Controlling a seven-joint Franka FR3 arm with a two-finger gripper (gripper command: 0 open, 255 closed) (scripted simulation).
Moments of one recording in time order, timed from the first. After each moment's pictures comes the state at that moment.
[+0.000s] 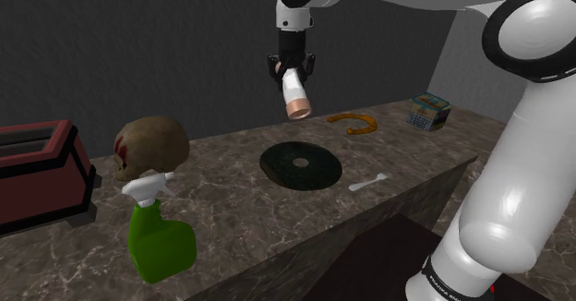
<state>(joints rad) 0.00 0.03 0.05 -1.59 -0.05 1.60 0.49</state>
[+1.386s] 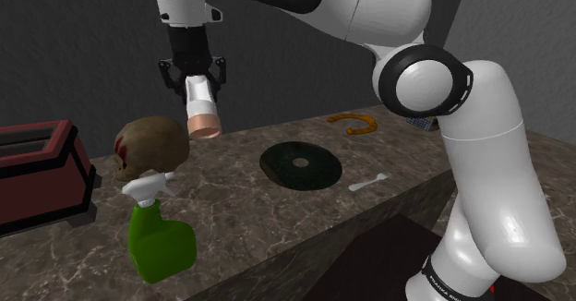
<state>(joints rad) 0.34 0.56 0.21 -0.82 -0.15 1.33 0.93</state>
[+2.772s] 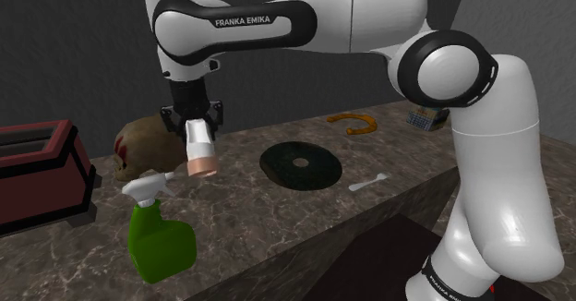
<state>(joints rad) 0.32 0.46 0.22 -1.26 -0.13 1.66 0.97</state>
